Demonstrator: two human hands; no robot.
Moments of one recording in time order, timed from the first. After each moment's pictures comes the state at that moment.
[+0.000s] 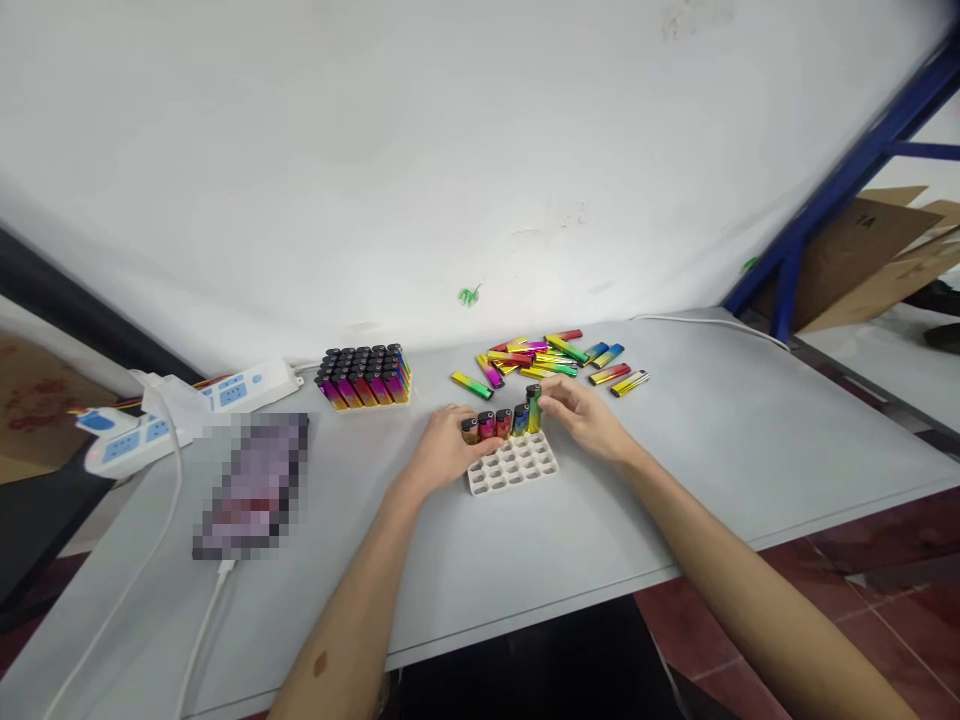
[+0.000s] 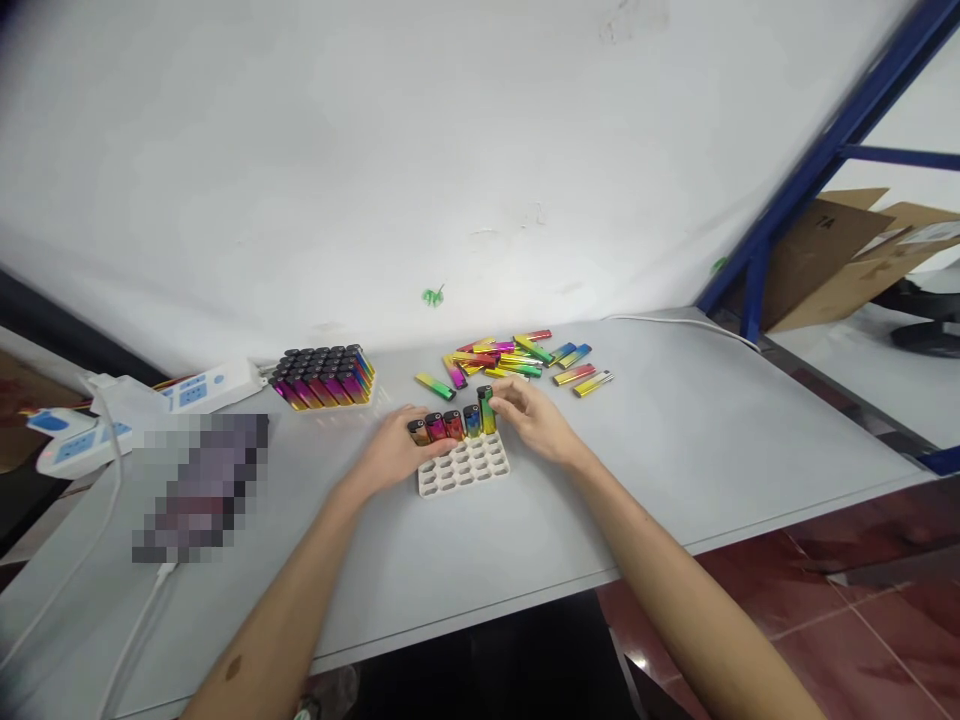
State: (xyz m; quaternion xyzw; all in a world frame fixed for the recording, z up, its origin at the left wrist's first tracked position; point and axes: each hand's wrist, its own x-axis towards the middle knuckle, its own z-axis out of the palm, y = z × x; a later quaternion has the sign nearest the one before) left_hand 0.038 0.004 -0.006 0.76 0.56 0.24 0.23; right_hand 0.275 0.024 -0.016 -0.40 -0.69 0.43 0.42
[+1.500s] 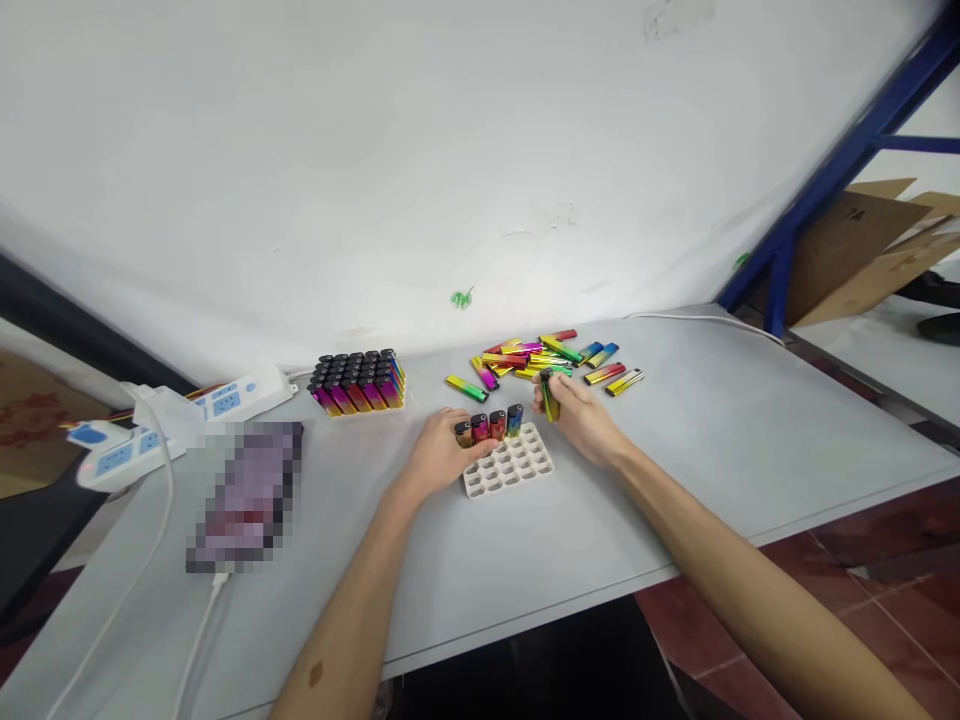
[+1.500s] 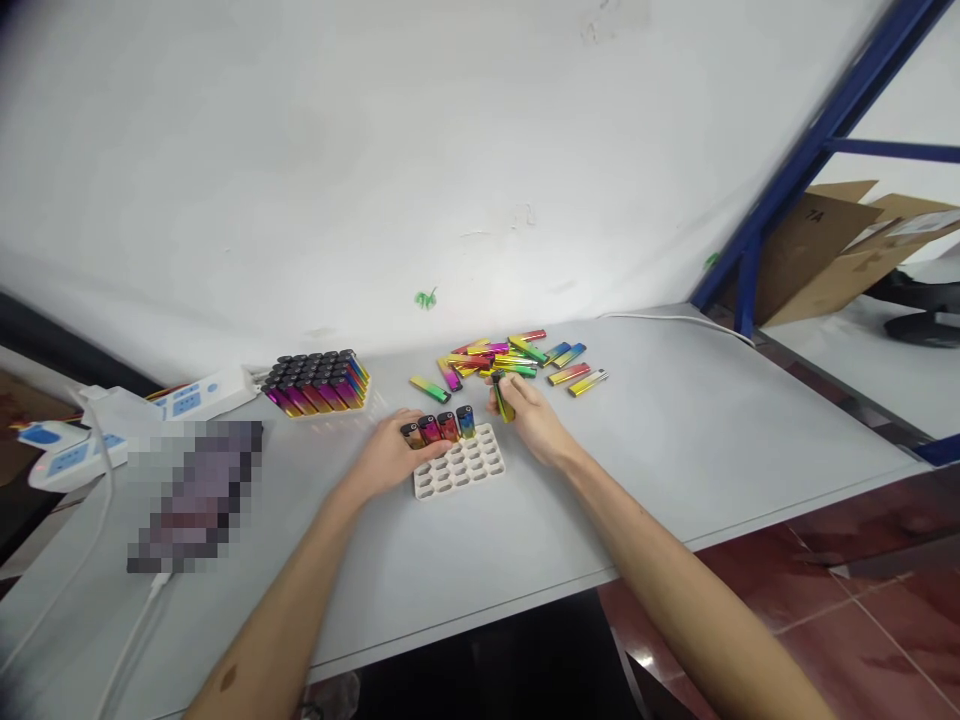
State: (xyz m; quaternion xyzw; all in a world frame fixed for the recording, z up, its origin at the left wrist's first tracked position) left_hand 0.038 0.005 -0.009 0.76 0.57 0.24 0.23; right_hand 0.267 0.026 -0.021 -0.37 -0.49 0.59 0.52
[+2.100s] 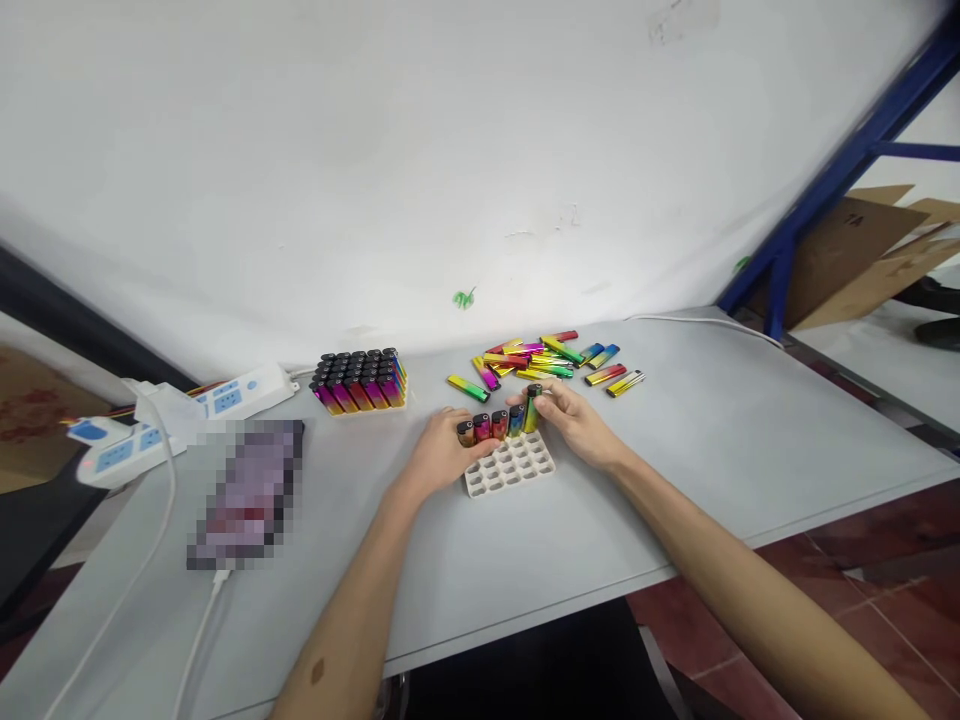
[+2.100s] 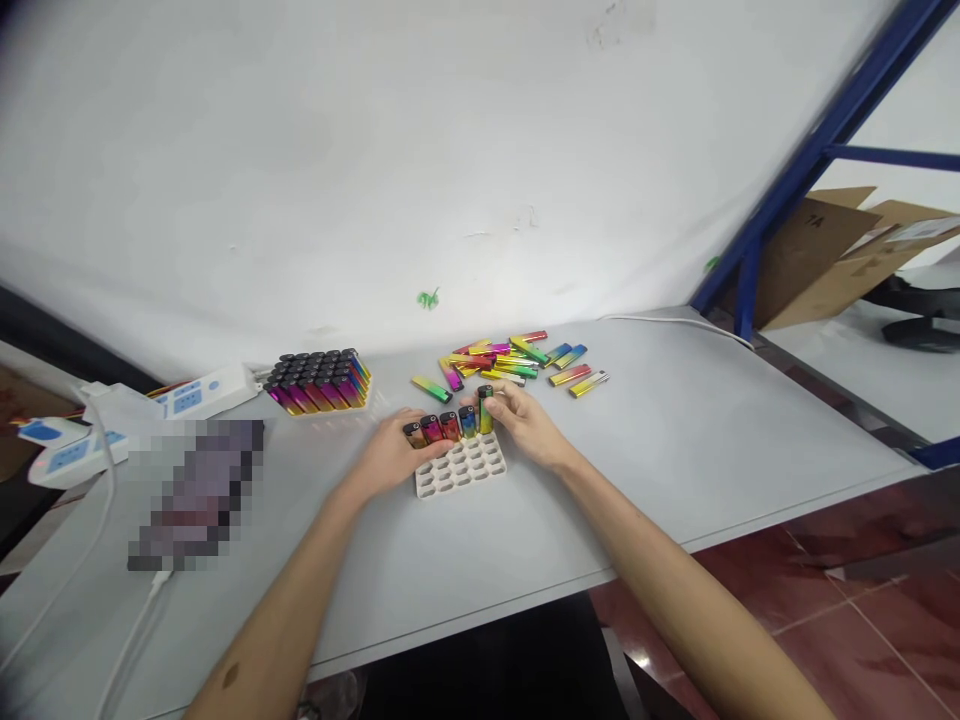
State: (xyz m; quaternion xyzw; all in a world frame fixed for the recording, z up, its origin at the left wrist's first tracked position) left_hand 0.037 0.007 -0.013 0.75 0.58 0.23 0.23; right_hand 0.265 0.016 -0.012 -0.34 -0.61 0.57 0.43
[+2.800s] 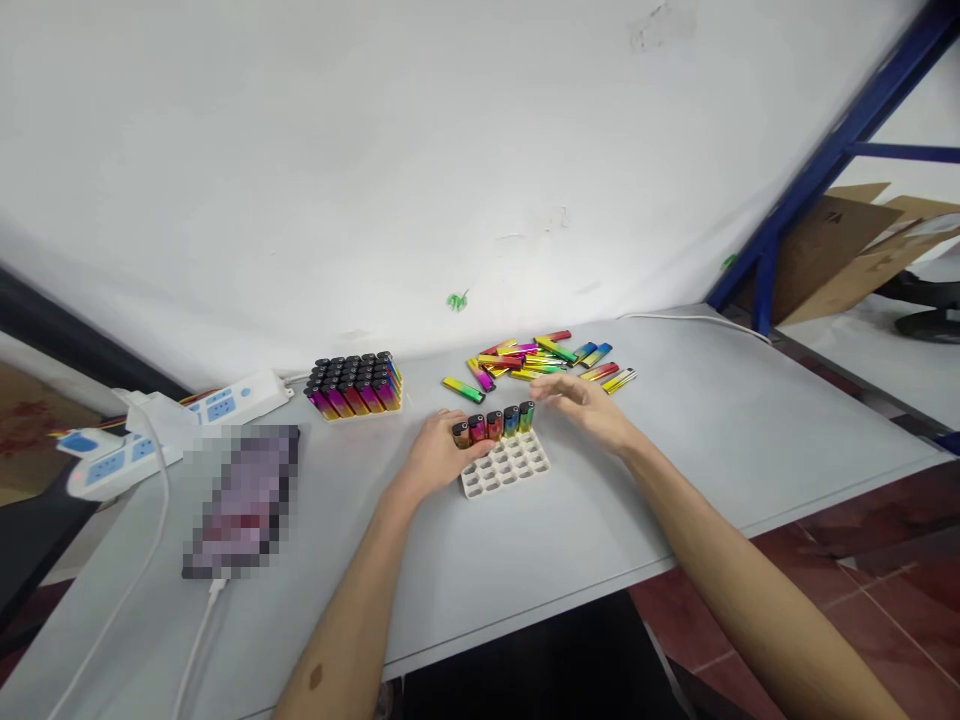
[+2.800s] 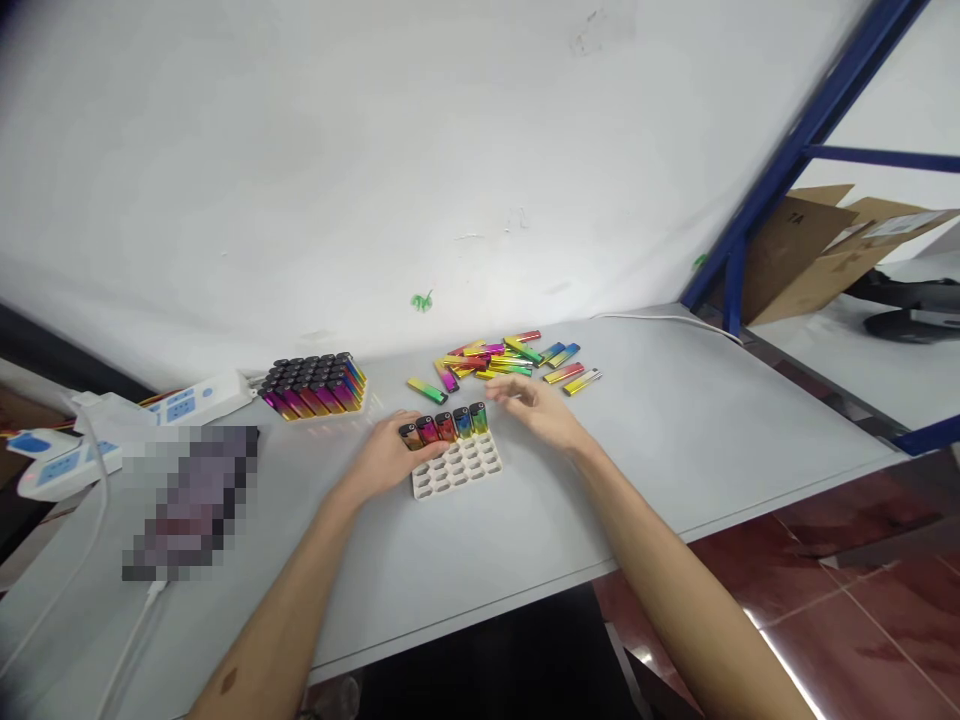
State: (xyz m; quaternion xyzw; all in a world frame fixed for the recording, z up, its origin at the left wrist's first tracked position) left_hand 0.037 0.006 -0.010 0.75 0.58 0.23 0.23; right_hand 0.296 0.029 -0.009 -0.44 -0.68 0.42 0.40
